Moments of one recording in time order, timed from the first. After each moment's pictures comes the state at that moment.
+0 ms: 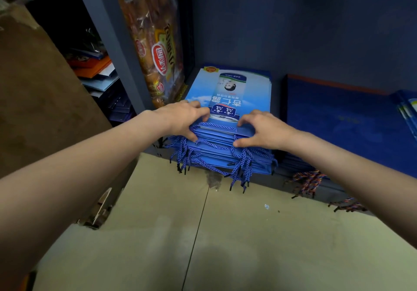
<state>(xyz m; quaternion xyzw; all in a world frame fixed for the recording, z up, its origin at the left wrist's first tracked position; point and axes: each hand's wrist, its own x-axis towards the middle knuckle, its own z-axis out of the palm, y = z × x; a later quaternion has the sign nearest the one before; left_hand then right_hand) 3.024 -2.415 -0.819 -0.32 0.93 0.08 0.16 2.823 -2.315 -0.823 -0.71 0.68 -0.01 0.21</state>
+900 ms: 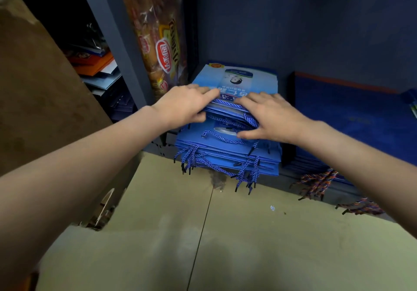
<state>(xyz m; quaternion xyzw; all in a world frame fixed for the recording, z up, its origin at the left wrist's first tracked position) 3.027 -2.414 -0.809 -0.30 0.95 -0.06 0.01 2.826 -2.330 -0.807 -0.80 0.60 0.03 0.00</state>
